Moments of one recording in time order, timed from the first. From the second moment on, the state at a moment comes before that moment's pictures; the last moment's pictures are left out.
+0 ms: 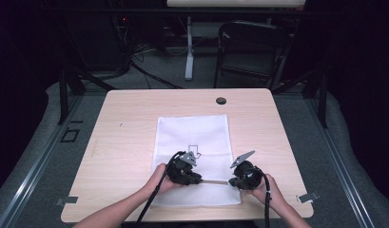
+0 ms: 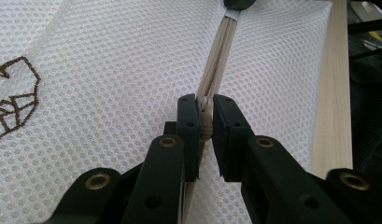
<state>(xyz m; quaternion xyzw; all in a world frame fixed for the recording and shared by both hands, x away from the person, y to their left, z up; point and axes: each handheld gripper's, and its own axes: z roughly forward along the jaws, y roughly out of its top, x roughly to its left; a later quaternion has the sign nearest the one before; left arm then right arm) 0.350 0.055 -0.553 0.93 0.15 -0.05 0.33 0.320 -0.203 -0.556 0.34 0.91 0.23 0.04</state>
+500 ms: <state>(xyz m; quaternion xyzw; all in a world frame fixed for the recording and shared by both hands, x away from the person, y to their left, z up) 0.352 0.059 -0.552 0.93 0.15 -0.05 0.34 0.319 -0.201 -0.556 0.34 0.91 0.23 0.04</state>
